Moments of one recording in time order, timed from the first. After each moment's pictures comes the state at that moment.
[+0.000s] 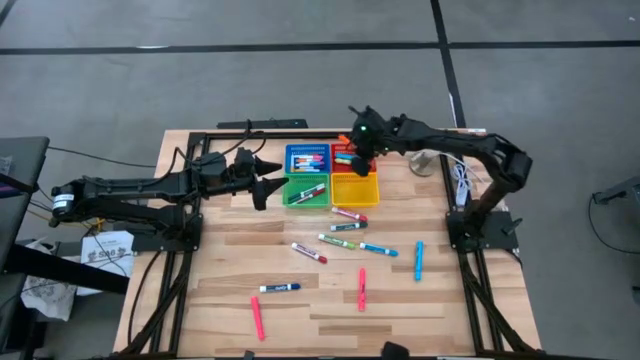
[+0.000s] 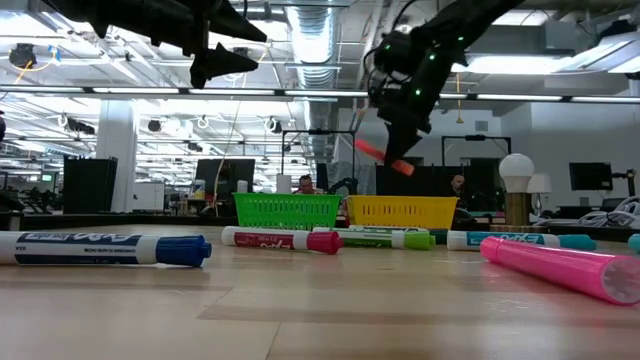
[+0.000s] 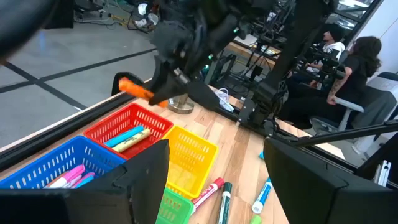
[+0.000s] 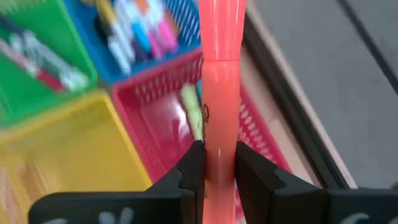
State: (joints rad) left arm 0.18 0.95 0.59 0.20 -0.09 -0.31; right arm -0.52 1.66 1.26 -0.61 0.10 -0.17
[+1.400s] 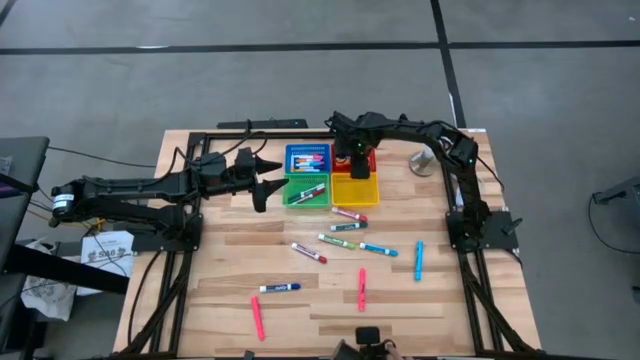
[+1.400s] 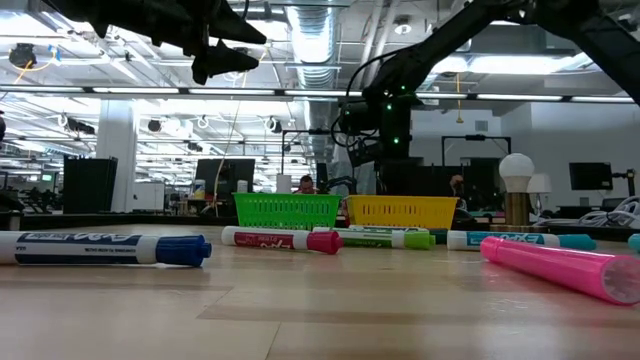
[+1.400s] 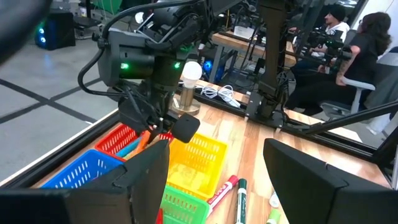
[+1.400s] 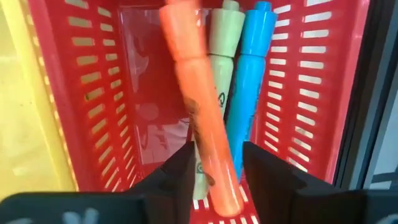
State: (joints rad) left arm 0.18 0.95 0.59 0.20 -0.09 -0.18; right arm -0.56 2.10 1.60 -0.94 0.10 -0.60
